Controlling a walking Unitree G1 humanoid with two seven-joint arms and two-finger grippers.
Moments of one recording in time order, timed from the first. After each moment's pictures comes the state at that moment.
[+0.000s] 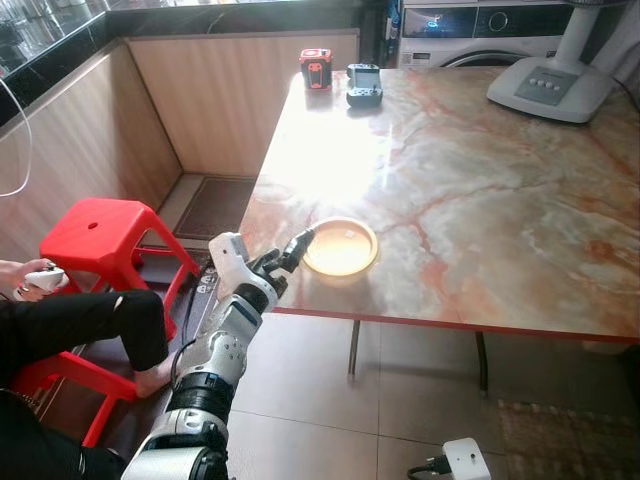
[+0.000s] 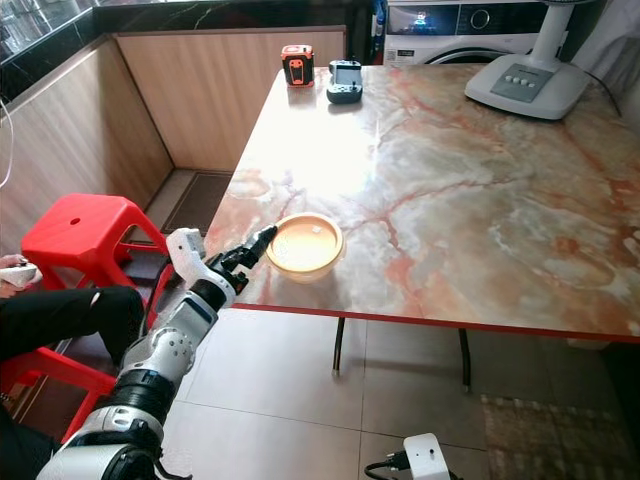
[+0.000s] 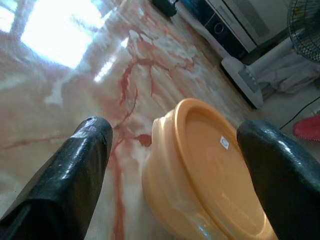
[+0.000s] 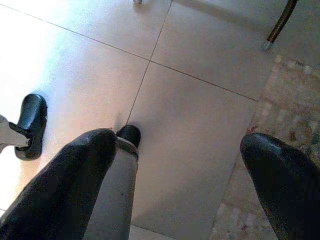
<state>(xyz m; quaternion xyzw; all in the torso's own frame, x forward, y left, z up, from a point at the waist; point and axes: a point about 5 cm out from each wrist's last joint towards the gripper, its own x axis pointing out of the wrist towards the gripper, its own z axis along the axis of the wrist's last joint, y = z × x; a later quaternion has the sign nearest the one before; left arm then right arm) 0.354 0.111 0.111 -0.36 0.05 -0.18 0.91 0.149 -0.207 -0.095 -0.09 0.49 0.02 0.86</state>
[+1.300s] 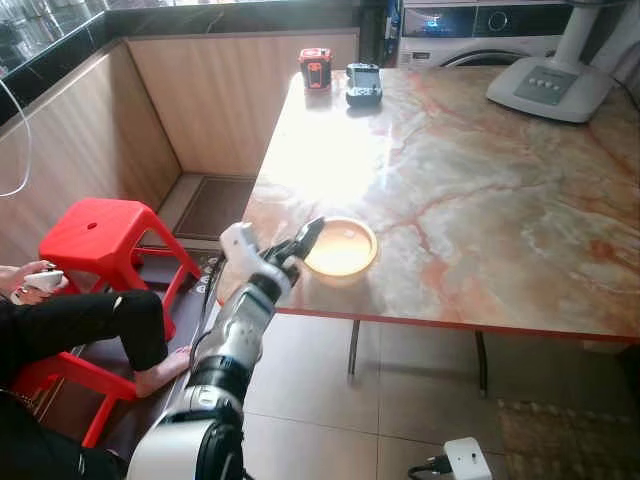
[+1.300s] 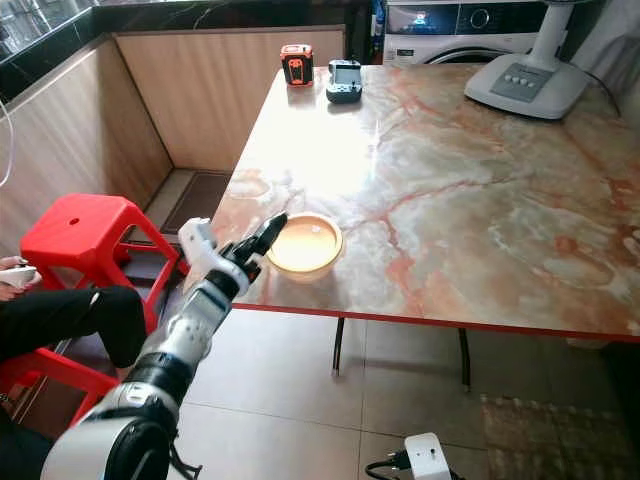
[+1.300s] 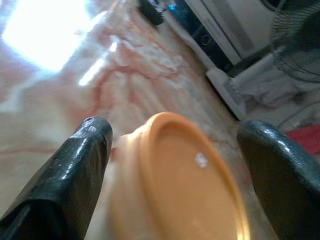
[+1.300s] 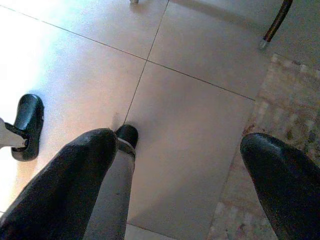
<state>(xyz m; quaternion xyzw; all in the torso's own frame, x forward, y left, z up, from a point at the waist) 0.362 0.100 0.114 -0.40 0.03 -0.17 0.90 0.149 -0.208 -0.095 -0.10 0.49 0.02 0.86</state>
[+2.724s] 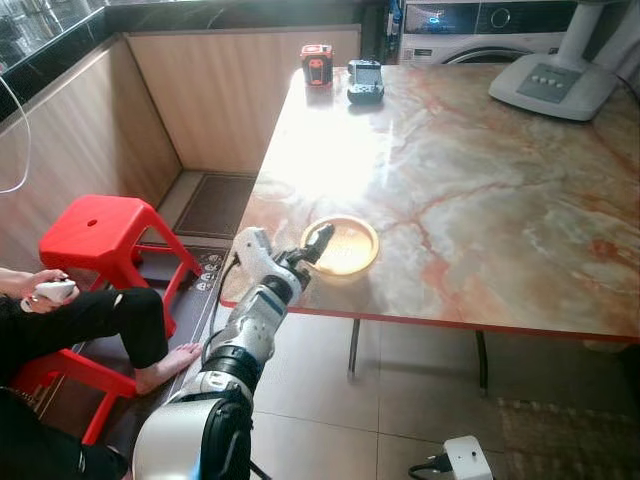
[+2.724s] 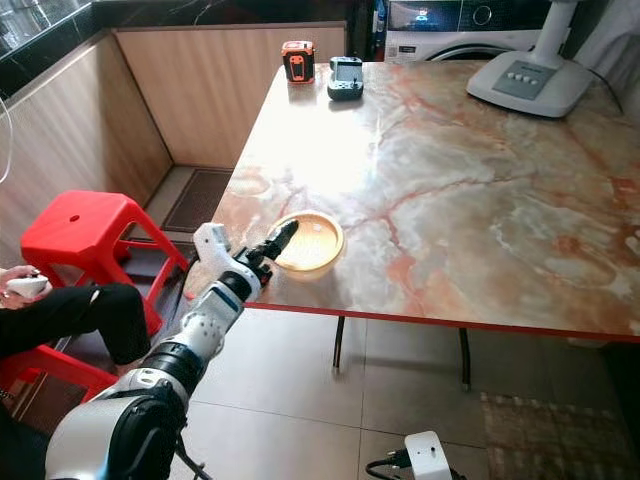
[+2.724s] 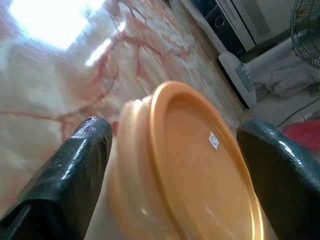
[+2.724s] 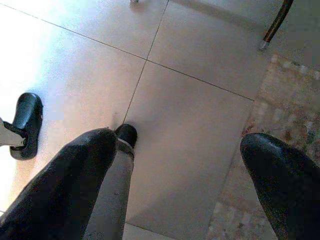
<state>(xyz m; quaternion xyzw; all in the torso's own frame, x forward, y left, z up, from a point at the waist) 0.369 0.078 0.111 -0.40 0.07 -0.18 0.89 0.151 -0.209 -0.094 -0.10 0.49 0.02 0.86</state>
